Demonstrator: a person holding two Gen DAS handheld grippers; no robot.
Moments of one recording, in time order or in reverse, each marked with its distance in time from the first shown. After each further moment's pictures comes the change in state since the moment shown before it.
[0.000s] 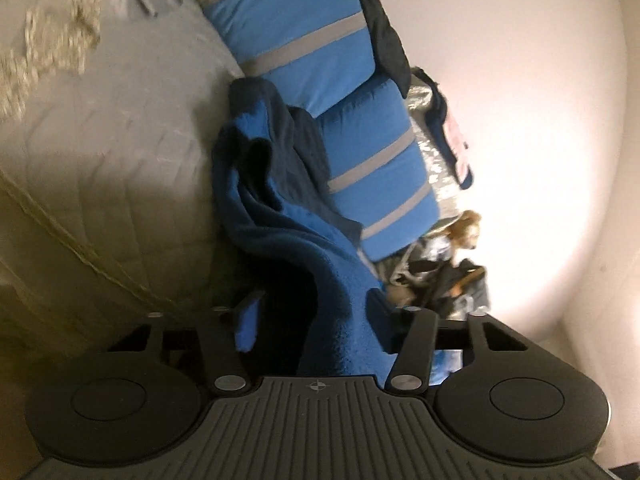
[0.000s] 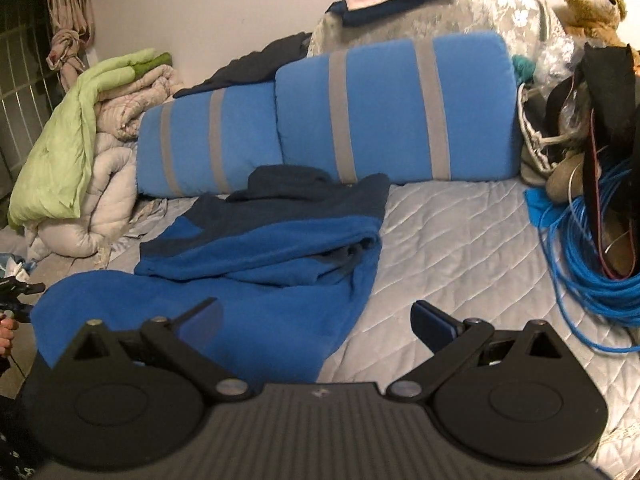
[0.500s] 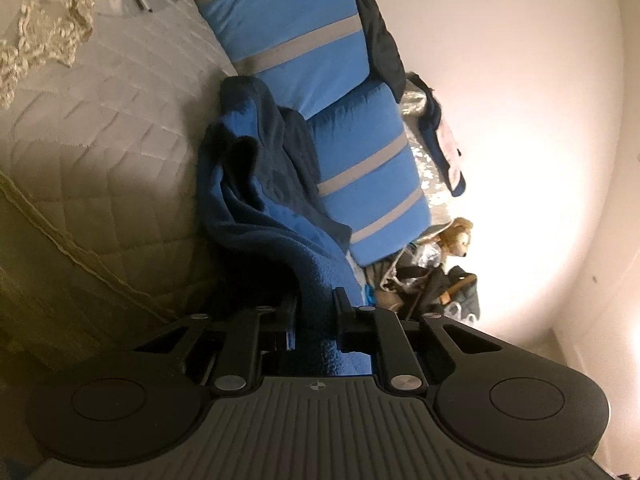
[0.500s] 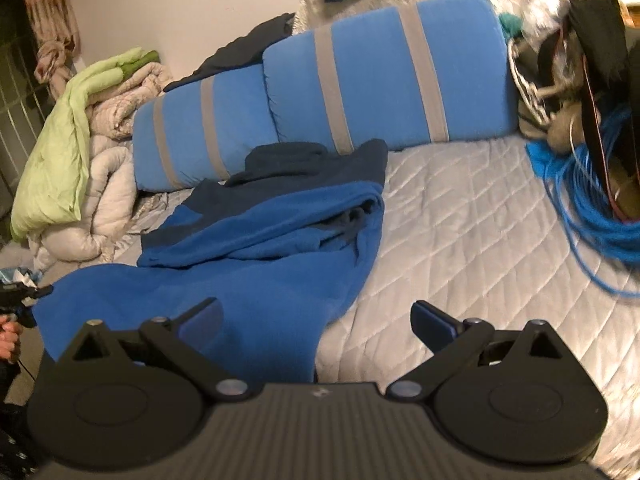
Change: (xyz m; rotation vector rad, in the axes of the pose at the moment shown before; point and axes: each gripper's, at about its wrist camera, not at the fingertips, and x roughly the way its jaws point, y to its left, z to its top) left arm 0.002 -0.016 -0.006 0.010 -0.035 0.021; right arm 0.011 -0.014 -0.030 0.116 0.041 0.036
